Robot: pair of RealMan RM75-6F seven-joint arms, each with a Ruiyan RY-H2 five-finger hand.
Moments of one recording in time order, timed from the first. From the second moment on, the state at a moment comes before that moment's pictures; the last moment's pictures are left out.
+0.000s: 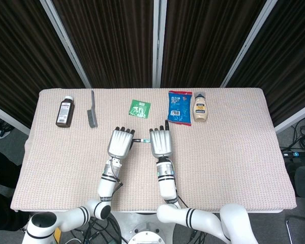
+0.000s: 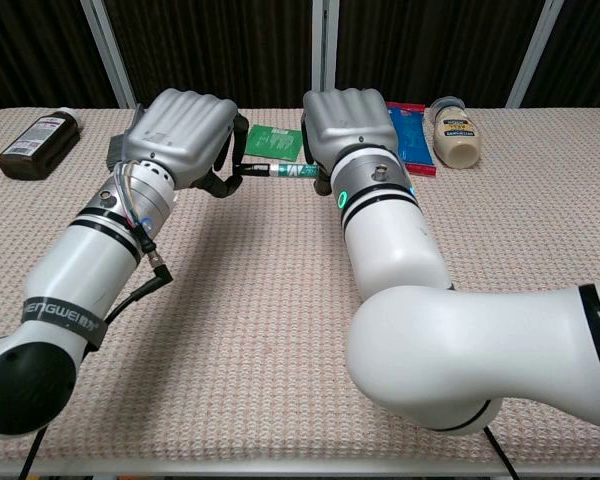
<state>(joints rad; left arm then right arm) -0.78 -2.15 -0.32 -0.87 1.25 1.26 0.59 0.95 -2.26 0.50 -1.01 -0.92 1.28 -0.91</state>
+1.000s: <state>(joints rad) -0.64 -2.00 -0.28 -1.10 1.06 1.10 0.61 0.79 -2.06 0.38 -1.19 -0.86 1.21 -0.94</state>
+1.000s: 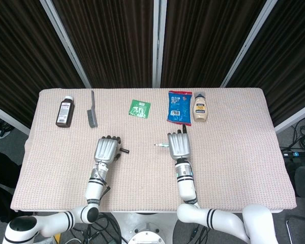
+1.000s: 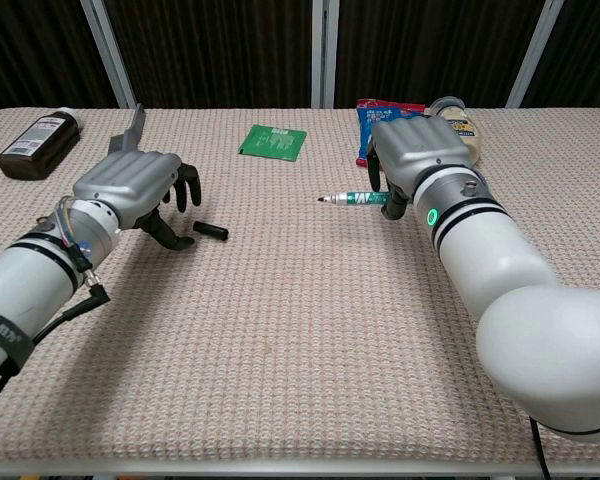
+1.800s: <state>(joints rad) -0.40 -1.75 -0.14 -1.35 1.26 1.44 0.38 0.45 -1.66 0.12 -1.54 -1.17 1.46 -0.50</state>
